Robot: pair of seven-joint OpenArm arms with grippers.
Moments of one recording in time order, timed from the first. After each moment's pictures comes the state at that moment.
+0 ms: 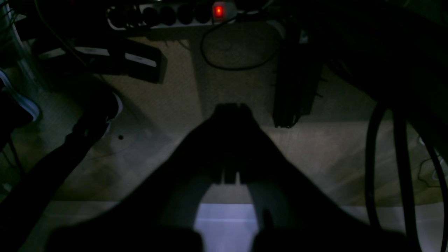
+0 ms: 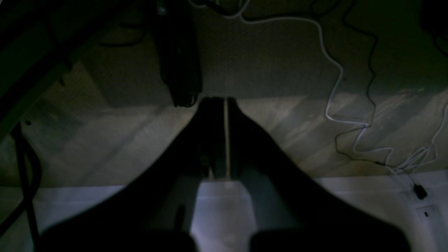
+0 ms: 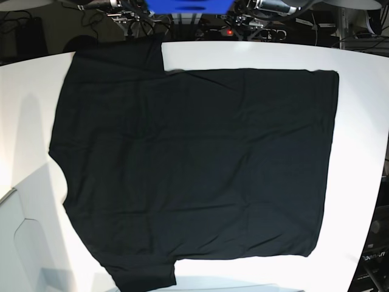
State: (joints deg) left arm 1.1 -2.2 3.2 2.7 -2.0 0.7 1.1; right arm -1.9 -0.9 1.7 1.6 0.1 -1.6 -3.0
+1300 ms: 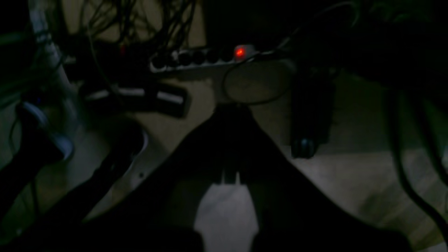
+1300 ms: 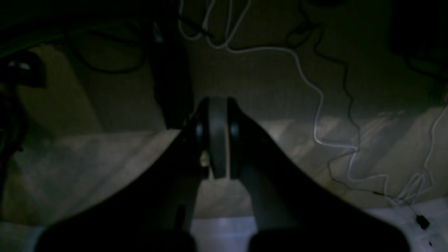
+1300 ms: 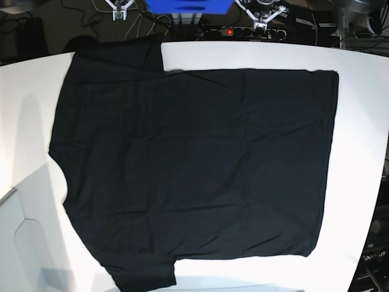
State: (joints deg) left arm 31.8 -8.6 3.3 49.6 -2.3 0.4 1.0; right arm -35.3 0.2 1.6 50.9 0.3 -1.0 -4.3
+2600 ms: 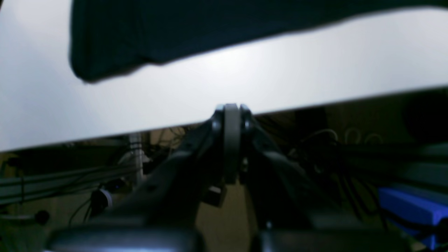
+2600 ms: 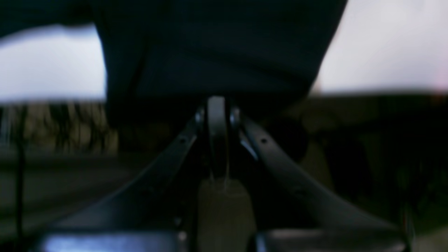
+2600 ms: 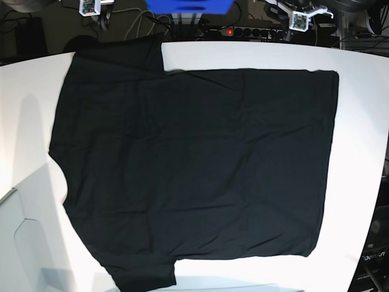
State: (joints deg) left arm 67.4 -11.8 -8.7 115.1 -2.4 0.3 1.9; right arm -72.9 0.4 1.7 117.2 0.4 -0.6 9.1
